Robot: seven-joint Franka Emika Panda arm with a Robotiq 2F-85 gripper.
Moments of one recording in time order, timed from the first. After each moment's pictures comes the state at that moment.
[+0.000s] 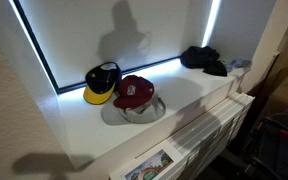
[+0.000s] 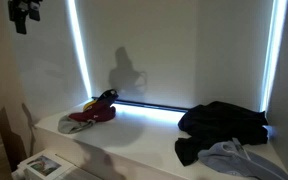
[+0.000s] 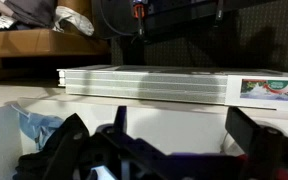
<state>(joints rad) -0.05 -0.49 0.12 -2.13 -0.14 1.45 0.23</state>
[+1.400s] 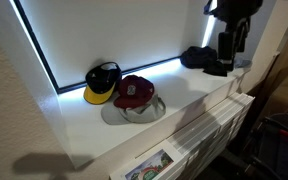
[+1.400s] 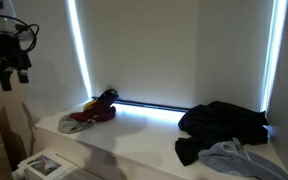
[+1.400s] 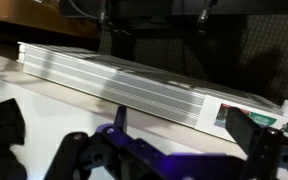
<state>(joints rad) 0.14 -0.38 0.25 -2.46 -0.13 1.86 0.37</state>
